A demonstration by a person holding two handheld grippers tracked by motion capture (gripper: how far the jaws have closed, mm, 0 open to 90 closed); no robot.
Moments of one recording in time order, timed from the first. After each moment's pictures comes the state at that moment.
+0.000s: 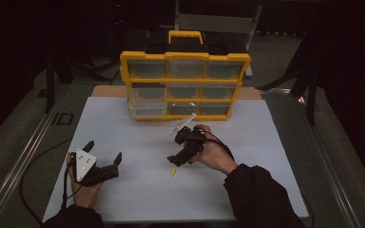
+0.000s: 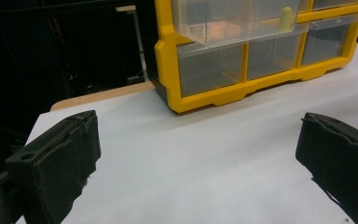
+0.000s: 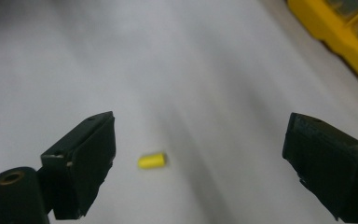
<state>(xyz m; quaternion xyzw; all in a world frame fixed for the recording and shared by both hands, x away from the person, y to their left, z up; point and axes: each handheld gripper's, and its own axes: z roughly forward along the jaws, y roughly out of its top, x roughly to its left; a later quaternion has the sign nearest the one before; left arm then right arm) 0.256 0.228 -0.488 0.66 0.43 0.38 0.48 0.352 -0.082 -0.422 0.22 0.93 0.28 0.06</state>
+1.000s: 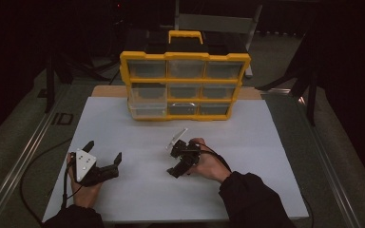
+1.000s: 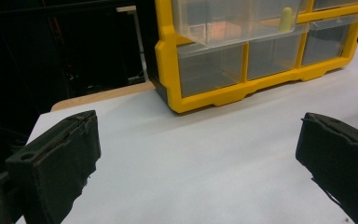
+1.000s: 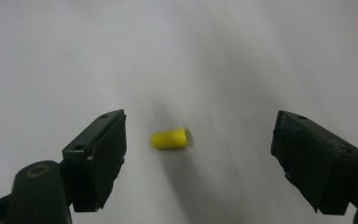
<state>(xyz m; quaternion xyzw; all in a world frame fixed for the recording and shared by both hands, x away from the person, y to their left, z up) 0.256 0.228 -0.488 0.66 0.43 0.39 0.48 0.342 -0.072 -0.469 0.21 0.95 0.23 0.04</state>
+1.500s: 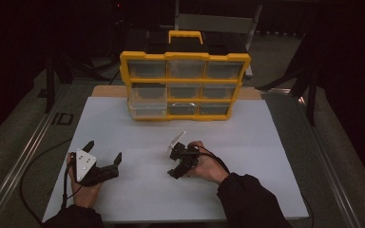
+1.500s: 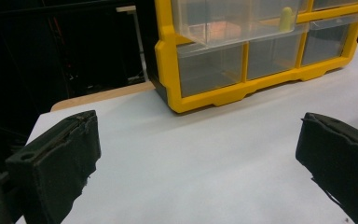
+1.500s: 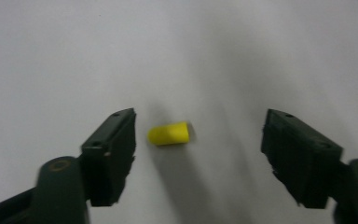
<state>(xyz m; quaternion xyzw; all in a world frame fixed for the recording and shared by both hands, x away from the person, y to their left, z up) 0.256 0.228 -0.488 0.66 0.43 0.39 0.48 0.341 -0.071 -0.482 0.21 0.95 0.22 0.03</state>
